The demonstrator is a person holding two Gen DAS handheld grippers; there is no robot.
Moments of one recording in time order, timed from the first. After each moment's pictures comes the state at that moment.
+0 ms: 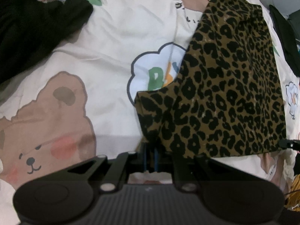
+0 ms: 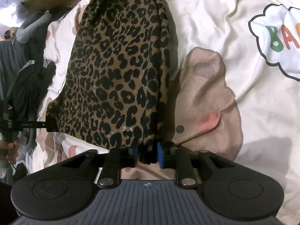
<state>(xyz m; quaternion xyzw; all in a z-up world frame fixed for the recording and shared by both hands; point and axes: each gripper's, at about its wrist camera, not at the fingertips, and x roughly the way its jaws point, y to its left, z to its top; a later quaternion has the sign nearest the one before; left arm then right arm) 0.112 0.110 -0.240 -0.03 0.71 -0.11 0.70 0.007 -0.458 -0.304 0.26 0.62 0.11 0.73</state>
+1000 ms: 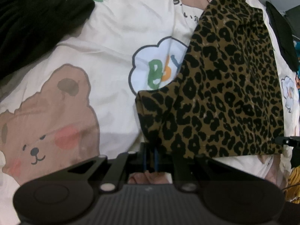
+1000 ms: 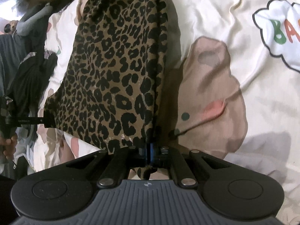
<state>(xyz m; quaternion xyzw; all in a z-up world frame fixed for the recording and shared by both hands) 0.114 0.129 -0.204 -0.03 0.72 -0.12 0.69 0.001 -0.454 -0.301 0.25 0.65 0.12 0.71</state>
